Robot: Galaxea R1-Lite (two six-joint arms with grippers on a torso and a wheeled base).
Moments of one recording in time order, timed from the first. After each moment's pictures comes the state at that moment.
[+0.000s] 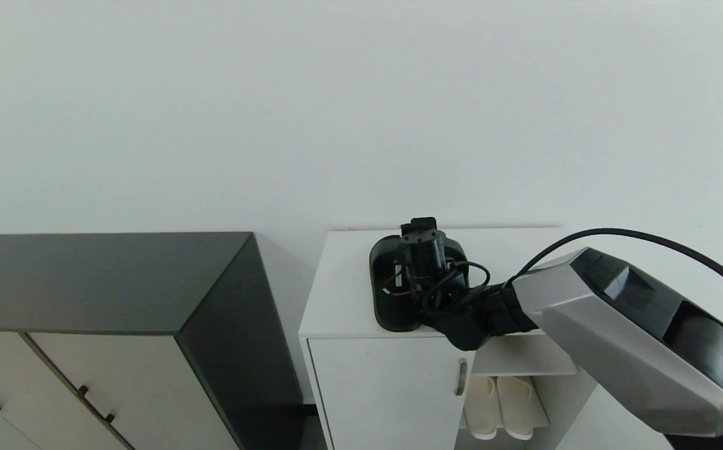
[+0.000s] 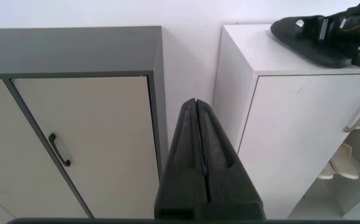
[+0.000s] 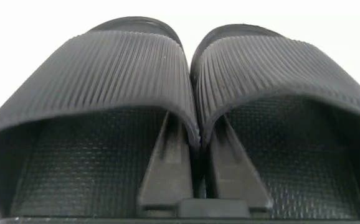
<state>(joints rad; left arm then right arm) 0.00 0.00 0.00 0.00 0.03 0.01 0.70 2.46 -1.67 -0.55 -0.66 0.16</state>
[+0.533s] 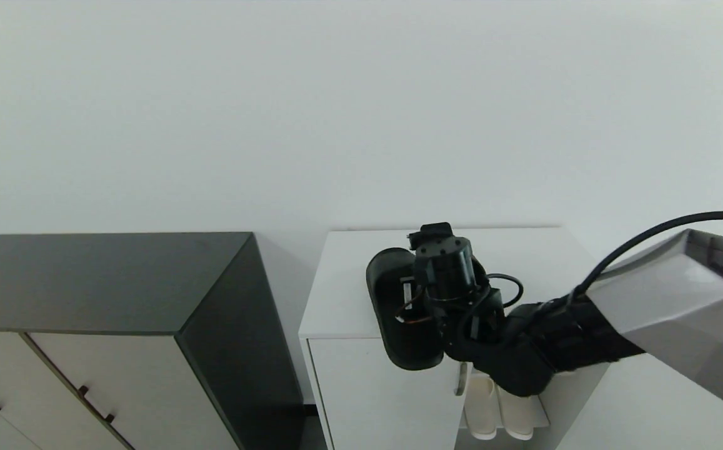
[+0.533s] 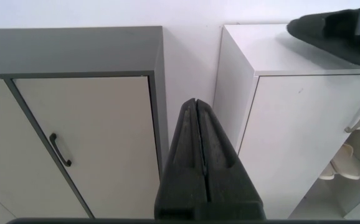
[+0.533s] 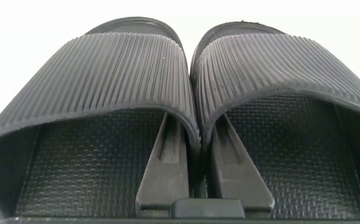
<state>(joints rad) 0.00 0.00 0.00 0.00 0.03 0.01 0.80 2.16 -1.23 -0.64 -0.64 0.17</state>
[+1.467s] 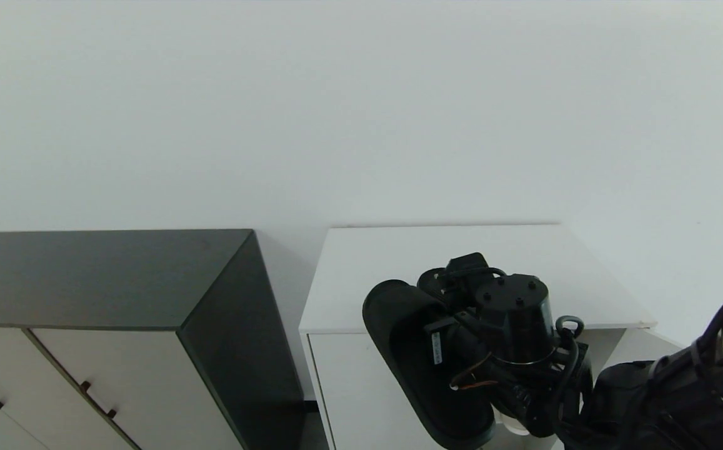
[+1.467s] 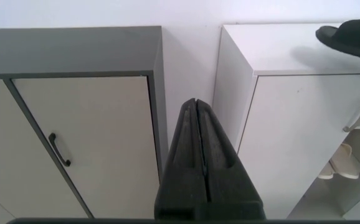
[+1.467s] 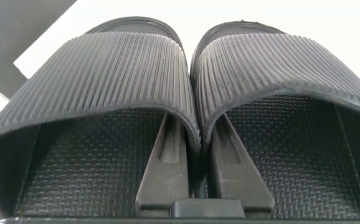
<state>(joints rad) 0.00 0.00 0.00 0.00 0.02 0.01 0.87 1.93 -0.79 -0.85 -0.48 0.14</state>
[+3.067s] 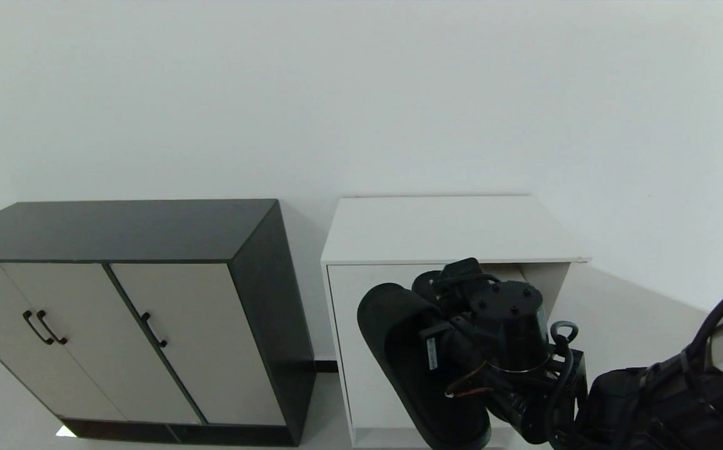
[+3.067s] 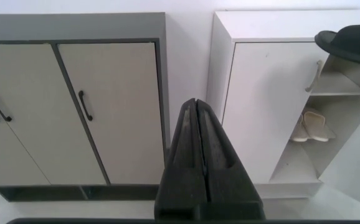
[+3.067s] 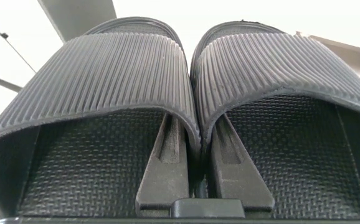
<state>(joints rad) 0.00 0.00 0.00 0.00 0.02 0.01 0.88 1.94 -0.78 -0.88 -0.48 0.14</state>
